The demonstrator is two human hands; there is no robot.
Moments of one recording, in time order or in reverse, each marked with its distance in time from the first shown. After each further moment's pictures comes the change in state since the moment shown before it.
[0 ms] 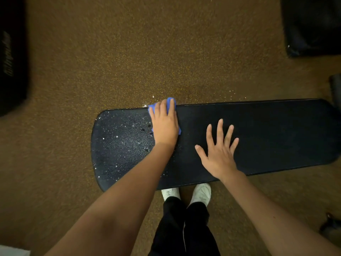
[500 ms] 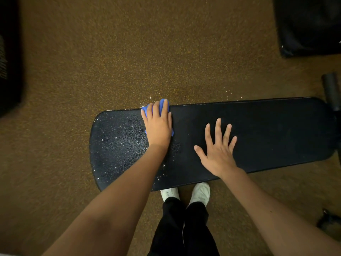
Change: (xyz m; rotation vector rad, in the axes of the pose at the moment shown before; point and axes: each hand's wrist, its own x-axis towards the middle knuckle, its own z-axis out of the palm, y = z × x) left_hand -0.004 -0.016 -0.002 -0.012 0.041 -0.064; right_hand 0.000 0.000 -0.001 -0.020 -0.023 0.003
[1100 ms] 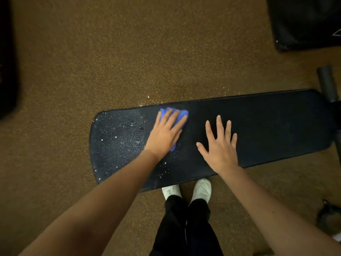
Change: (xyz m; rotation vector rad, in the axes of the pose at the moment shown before) left_hand -0.027 -0.012 -0.005 0.009 -0.078 0.599; right_hand -0.008 -0.005 0.000 -0.045 0.133 0.057
